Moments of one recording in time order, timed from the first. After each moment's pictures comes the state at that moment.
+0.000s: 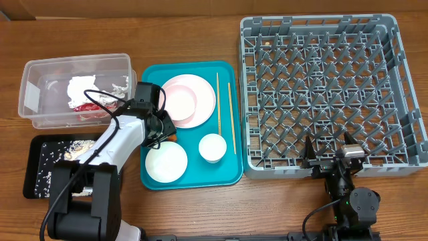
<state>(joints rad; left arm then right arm) -0.14 1.69 0.95 -0.57 0.06 -0.63 0.02 0.05 0.02 -0.03 -0.07 -0.01</state>
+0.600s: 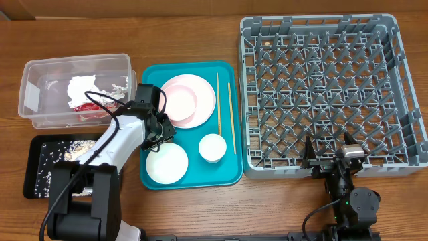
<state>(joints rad) -0.14 1.69 0.95 -0.63 0.05 -0.63 0.02 0.05 0.02 -0.03 -0.07 -0.01</state>
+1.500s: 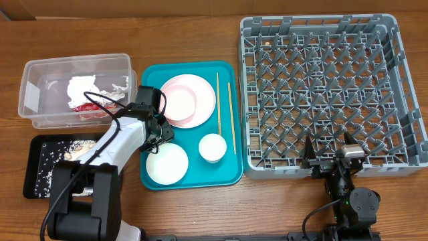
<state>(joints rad) -0.14 1.69 0.93 -0.61 -0.01 -0.63 0.02 0.05 0.02 -0.03 -0.07 -0.01</state>
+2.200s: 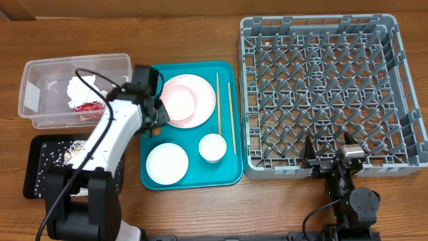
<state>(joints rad) -0.14 1.69 1.19 -0.87 -0.09 -0.56 0.02 0.05 0.02 -0.03 -0.07 -0.01</state>
